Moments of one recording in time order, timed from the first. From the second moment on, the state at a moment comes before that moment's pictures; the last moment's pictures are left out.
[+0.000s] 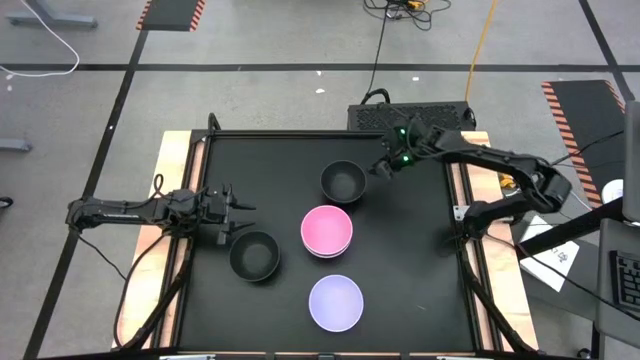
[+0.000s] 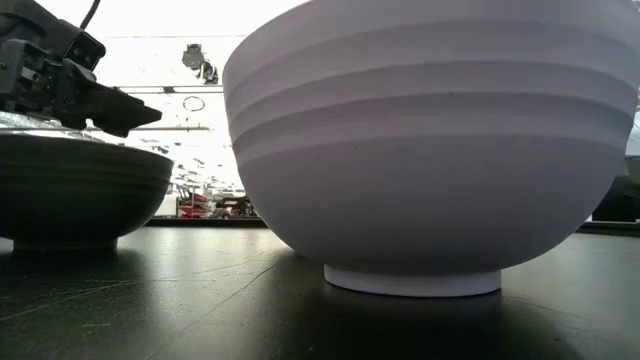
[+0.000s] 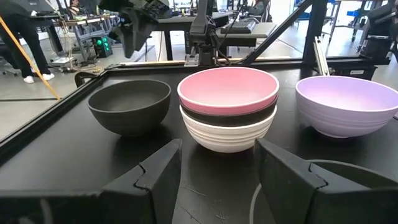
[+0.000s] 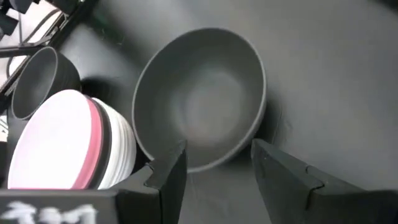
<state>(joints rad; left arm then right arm) 0.01 0.15 0.01 0.01 0.03 0.05 -0.68 1.33 0.85 -0.39 -0.47 0.22</state>
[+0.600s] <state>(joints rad) 0.01 0.15 0.01 0.01 0.03 0.05 -0.68 1.57 1.09 -0.61 -0.37 0.13</state>
